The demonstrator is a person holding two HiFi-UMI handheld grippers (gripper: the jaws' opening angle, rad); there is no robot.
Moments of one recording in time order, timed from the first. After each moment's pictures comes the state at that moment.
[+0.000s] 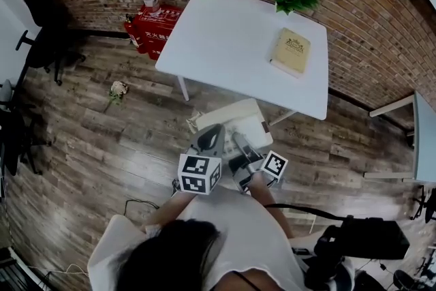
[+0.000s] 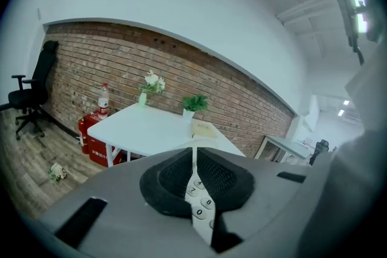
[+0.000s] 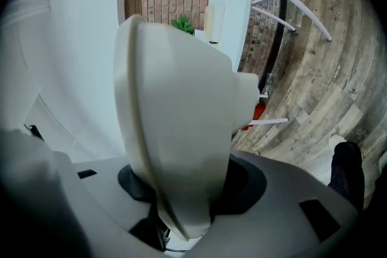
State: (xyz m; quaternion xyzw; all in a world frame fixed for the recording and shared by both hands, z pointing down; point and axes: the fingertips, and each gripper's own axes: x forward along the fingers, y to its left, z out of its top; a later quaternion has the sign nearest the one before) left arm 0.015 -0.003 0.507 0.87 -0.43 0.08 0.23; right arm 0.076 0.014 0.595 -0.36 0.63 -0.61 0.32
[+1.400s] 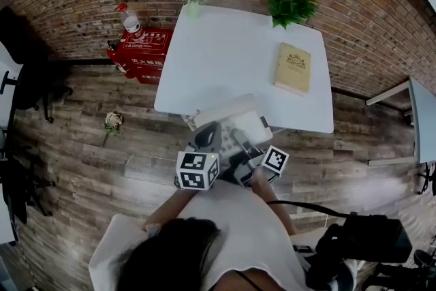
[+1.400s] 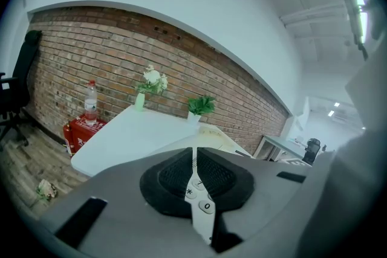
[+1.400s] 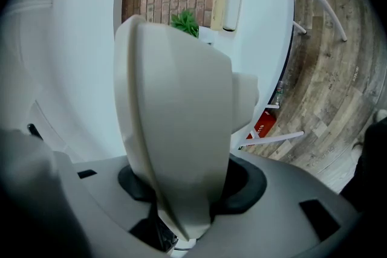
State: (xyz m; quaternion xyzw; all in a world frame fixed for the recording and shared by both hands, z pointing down) left arm -0.018 -0.164 0.518 0.89 -0.38 0.09 0.23; right arm 0.046 -0.138 0.587 -0.41 0.61 -0.58 0.35
